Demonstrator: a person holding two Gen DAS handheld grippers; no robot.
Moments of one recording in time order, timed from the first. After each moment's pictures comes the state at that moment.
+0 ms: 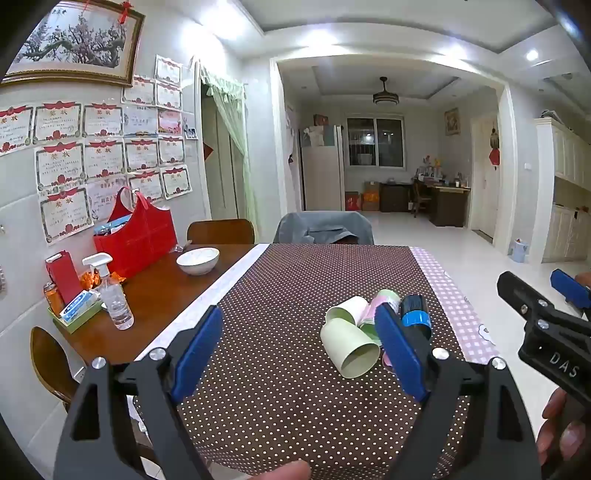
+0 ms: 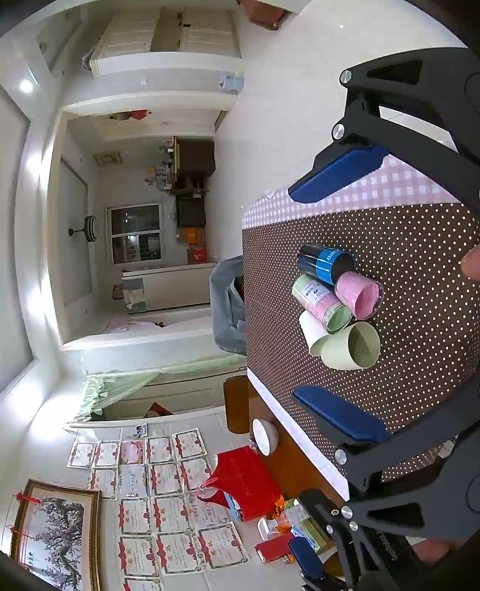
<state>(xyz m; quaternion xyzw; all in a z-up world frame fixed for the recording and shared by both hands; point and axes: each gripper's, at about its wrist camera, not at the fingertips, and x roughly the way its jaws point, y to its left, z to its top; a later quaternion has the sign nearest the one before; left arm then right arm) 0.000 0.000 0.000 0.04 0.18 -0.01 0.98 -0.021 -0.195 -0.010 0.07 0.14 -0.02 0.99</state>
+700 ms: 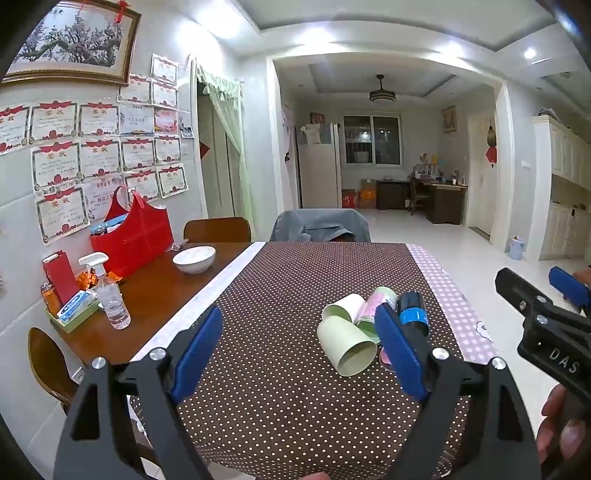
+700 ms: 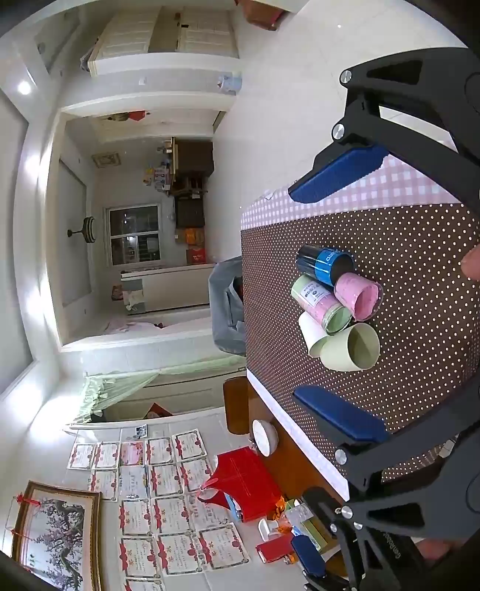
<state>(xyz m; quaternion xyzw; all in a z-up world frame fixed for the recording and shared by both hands) 0.001 -0.001 -0.001 0.04 0.18 -0.01 0.98 -0.022 -0.196 -0.010 0.07 0.14 -0.03 0.99</state>
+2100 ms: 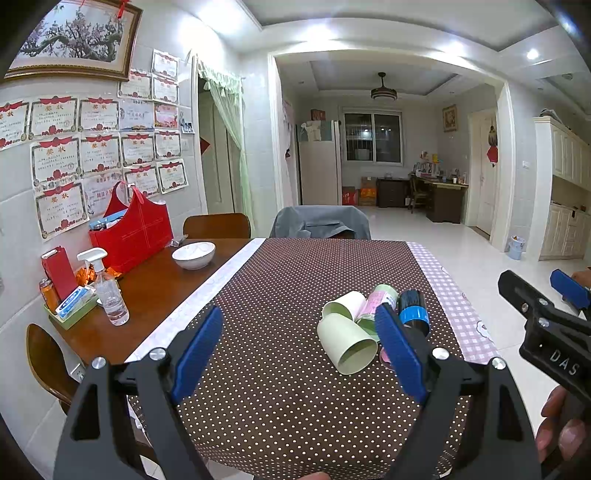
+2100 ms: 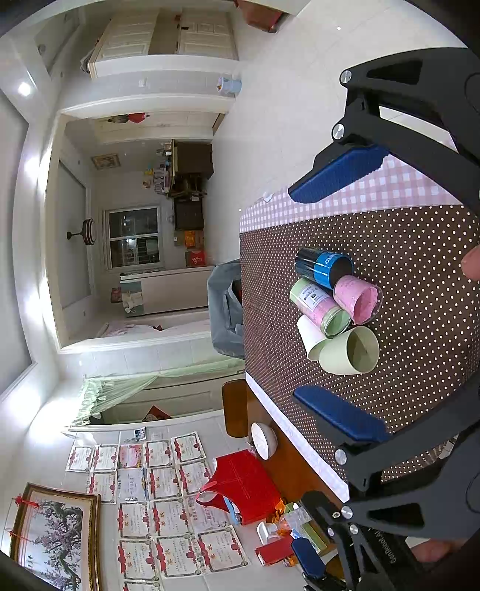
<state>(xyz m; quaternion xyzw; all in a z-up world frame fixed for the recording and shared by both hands) 0.005 -0.005 -0.010 0.04 0.19 -0.01 0.98 -0.018 -0.197 -0.019 0.07 0.14 -0.03 0.99</state>
